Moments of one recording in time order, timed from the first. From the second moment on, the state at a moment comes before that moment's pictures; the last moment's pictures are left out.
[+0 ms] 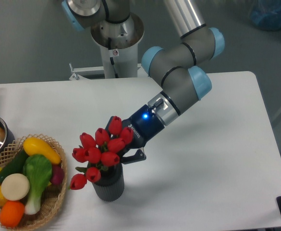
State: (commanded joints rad) arm 2.56 -1.91 -1.72 -0.85 0.30 1.31
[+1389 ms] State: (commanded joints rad) arm 2.57 -1.81 -1.61 -0.85 0.23 1.19
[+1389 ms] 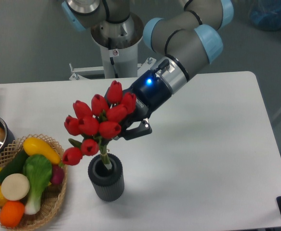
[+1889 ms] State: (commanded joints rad) arm 2.57 -1.80 -1.52 -0.85 0.21 1.06
